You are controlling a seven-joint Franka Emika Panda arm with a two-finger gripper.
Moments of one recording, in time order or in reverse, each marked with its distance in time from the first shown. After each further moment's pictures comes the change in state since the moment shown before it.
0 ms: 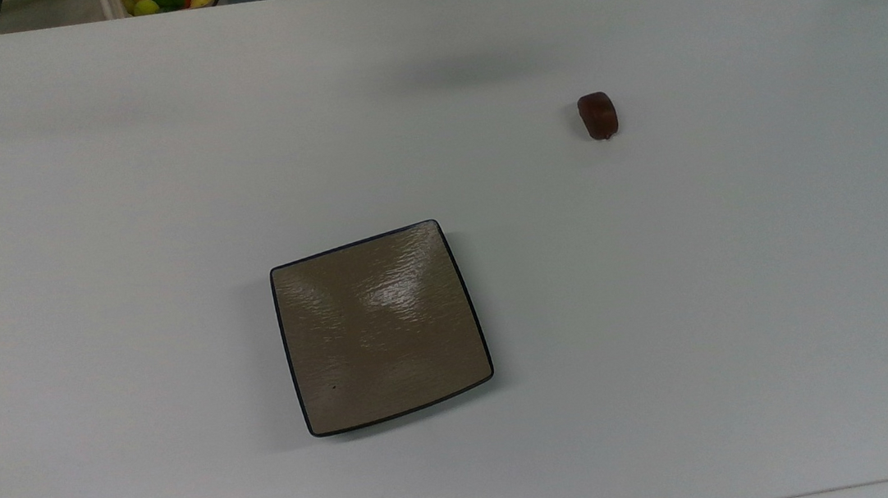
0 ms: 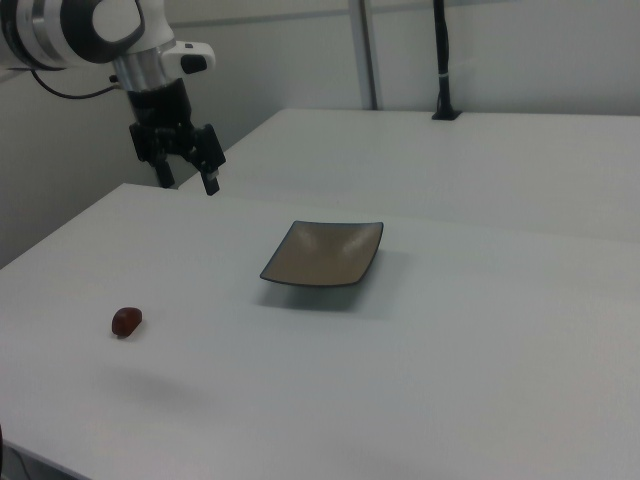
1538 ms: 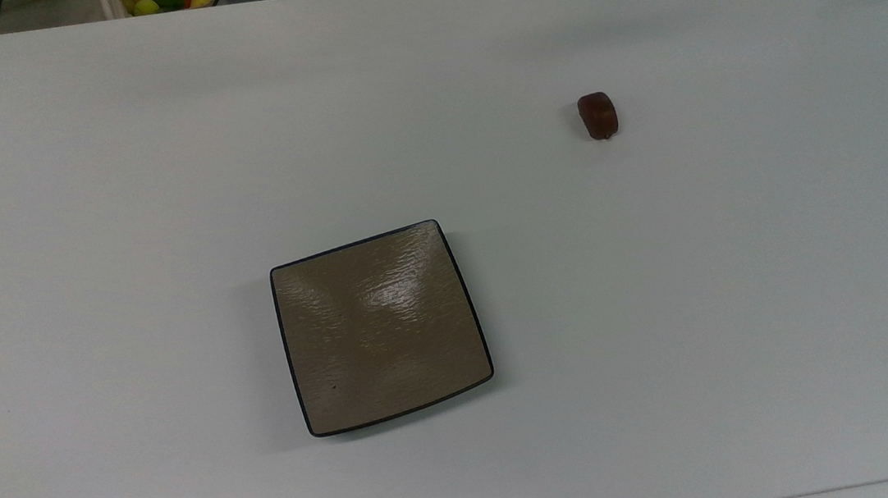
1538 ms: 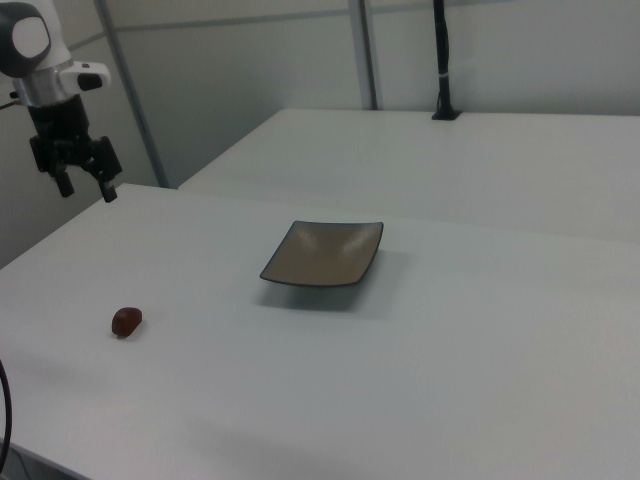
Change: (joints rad) arm 0.123 0.019 0.198 -0.007 0.049 0.001 0.199
